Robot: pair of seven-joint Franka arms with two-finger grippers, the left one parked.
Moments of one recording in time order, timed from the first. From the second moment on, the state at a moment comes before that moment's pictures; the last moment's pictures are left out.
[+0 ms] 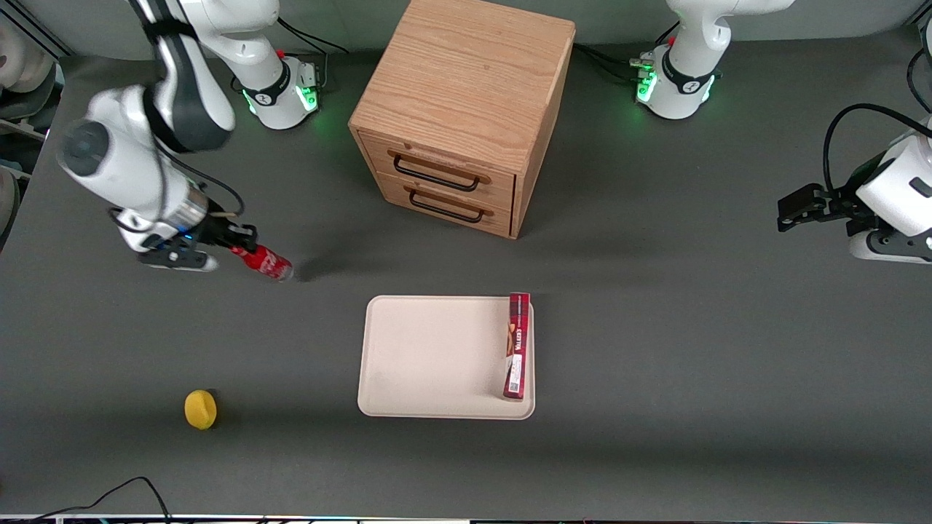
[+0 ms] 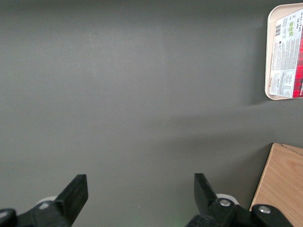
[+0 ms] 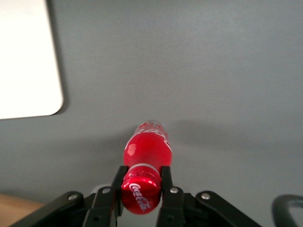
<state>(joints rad) 0.02 -0.09 0.11 -2.12 0.07 1.99 0.22</state>
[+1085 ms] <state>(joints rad) 0.16 0.72 0.31 -0.97 -0.10 1.67 1.02</state>
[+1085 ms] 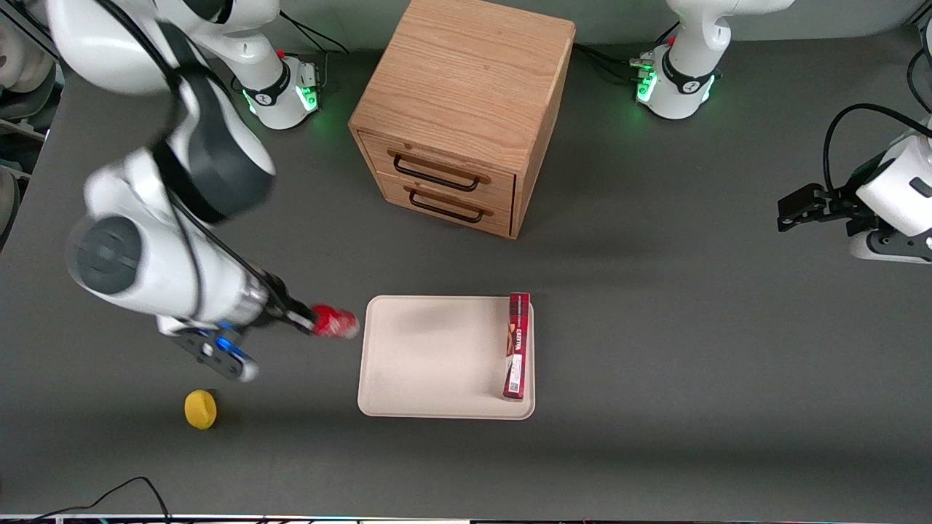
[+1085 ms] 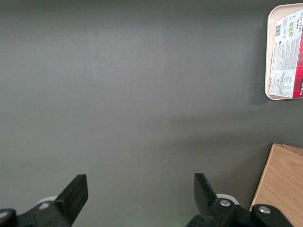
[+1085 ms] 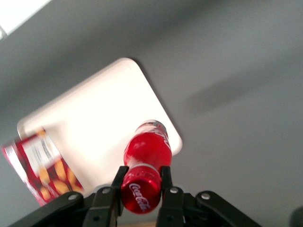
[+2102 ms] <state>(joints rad) 0.17 0.90 0.44 -0.87 -0.38 1.76 1.13</state>
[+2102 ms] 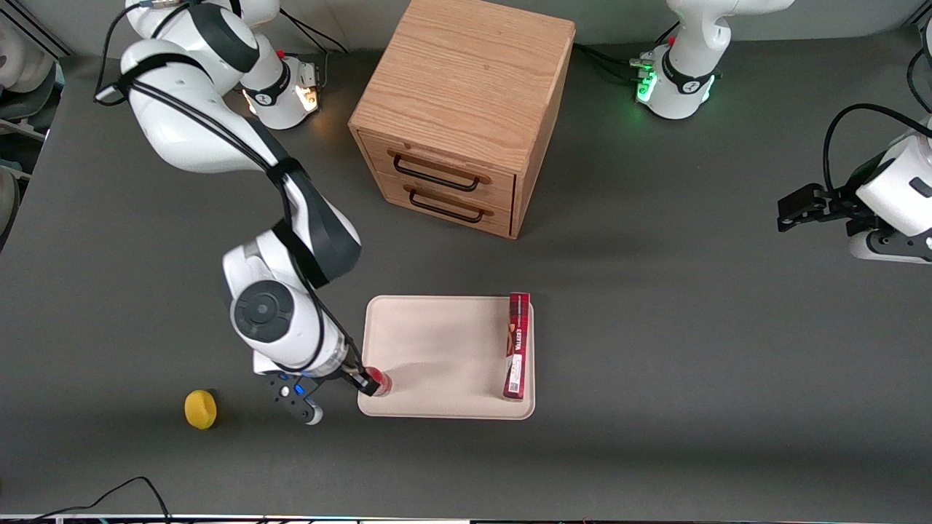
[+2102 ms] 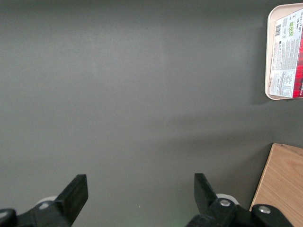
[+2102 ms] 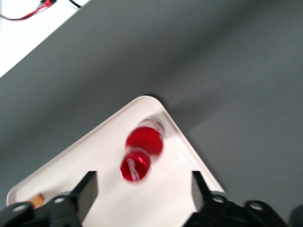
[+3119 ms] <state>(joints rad) -0.02 -0.21 0.09 -1.77 0.01 1.53 0.28</state>
